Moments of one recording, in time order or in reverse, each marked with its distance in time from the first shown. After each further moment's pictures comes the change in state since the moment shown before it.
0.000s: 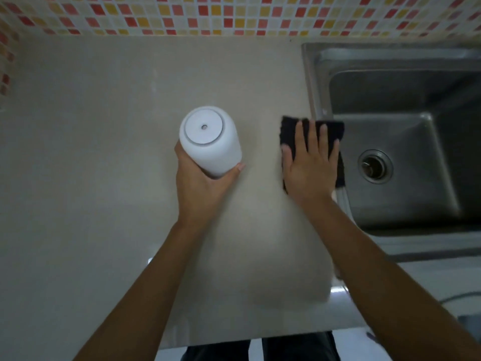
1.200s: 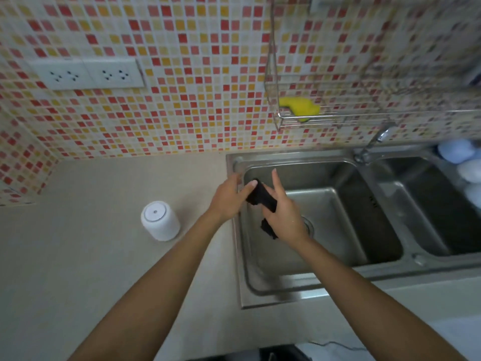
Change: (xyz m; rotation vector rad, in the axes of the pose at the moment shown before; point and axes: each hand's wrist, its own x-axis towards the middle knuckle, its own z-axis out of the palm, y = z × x) left_hand -0.027 0.211 0.132 0.258 -0.521 0.159; right_hand -0.027 0.139 -0.176 0.807 0.069 -0.215
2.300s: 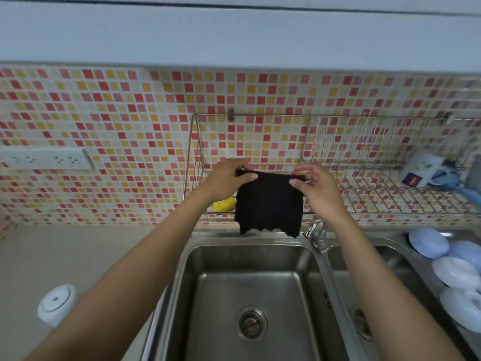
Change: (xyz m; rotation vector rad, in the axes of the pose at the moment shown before) left_hand 0.170 0.252 0.025 0.213 0.127 0.328; right_hand 0.198 0.068 -0.309 0.238 0.163 -0.052
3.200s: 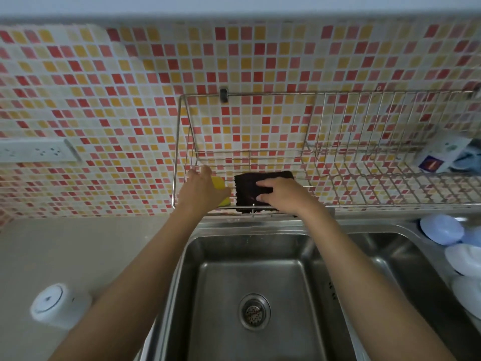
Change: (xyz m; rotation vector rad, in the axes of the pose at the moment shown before) left_hand -0.016 -0.044 0.028 0.385 0.076 -0.526; right_hand 0.020 0.008 0.060 -0.605 -0.581 0.066
